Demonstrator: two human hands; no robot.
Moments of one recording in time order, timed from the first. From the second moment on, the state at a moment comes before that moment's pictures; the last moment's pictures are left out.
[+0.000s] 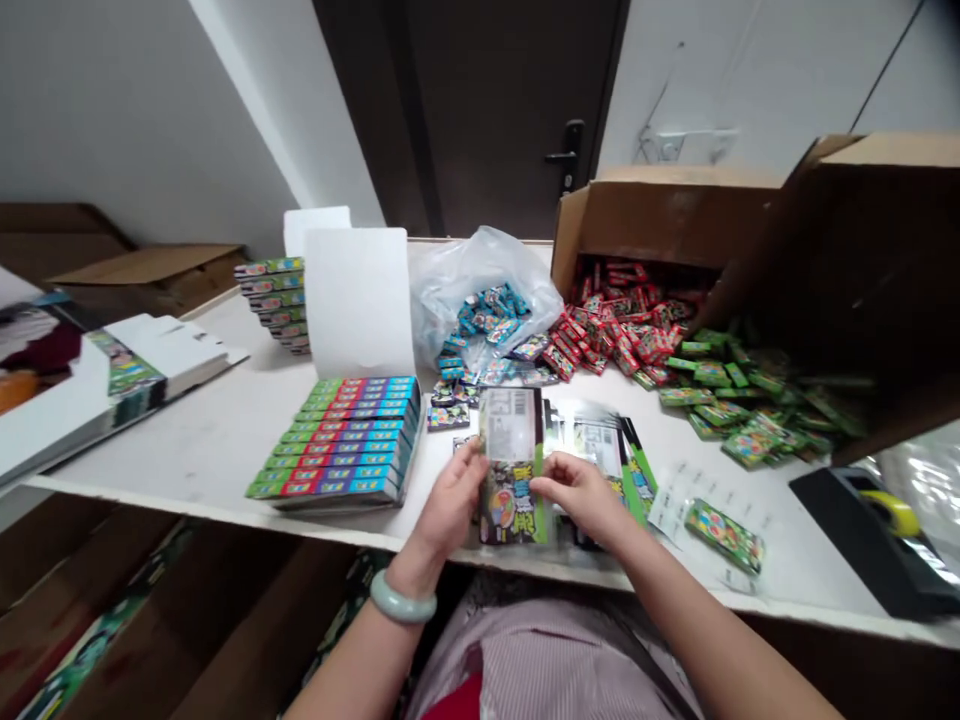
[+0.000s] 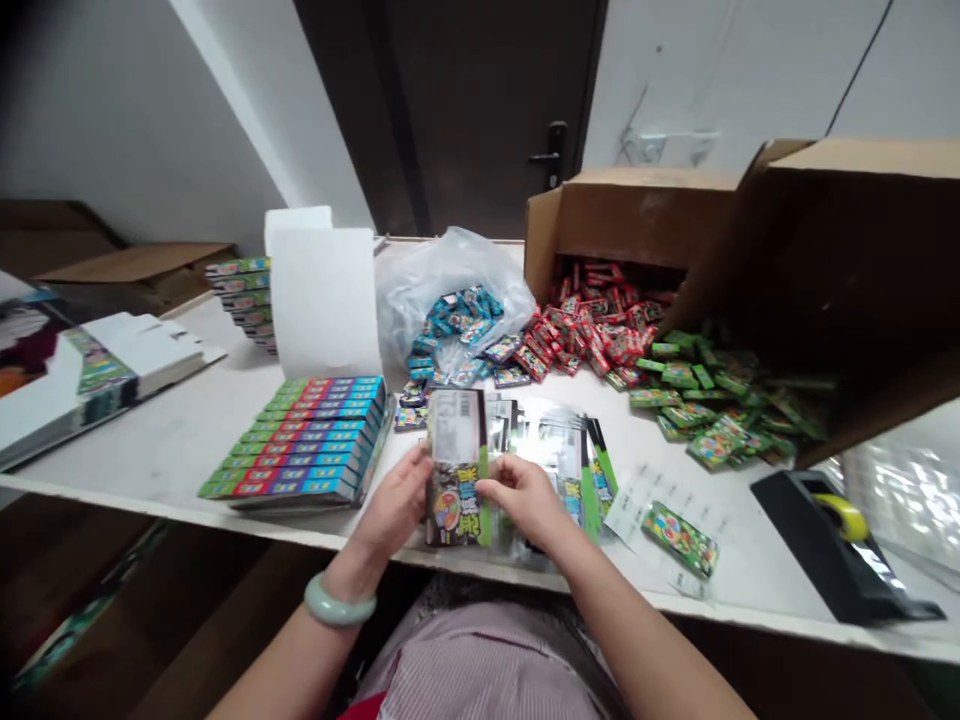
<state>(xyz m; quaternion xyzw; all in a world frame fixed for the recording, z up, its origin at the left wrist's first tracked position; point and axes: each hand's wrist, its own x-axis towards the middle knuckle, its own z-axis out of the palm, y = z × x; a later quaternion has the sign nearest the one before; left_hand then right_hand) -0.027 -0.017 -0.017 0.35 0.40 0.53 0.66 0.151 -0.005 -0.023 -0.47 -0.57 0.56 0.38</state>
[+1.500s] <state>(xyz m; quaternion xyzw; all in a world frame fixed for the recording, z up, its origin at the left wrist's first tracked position) -0.004 -0.012 -0.015 0.31 0.39 0.55 0.66 0.196 -0.053 -0.041 -0.38 -0.50 0.73 0.26</state>
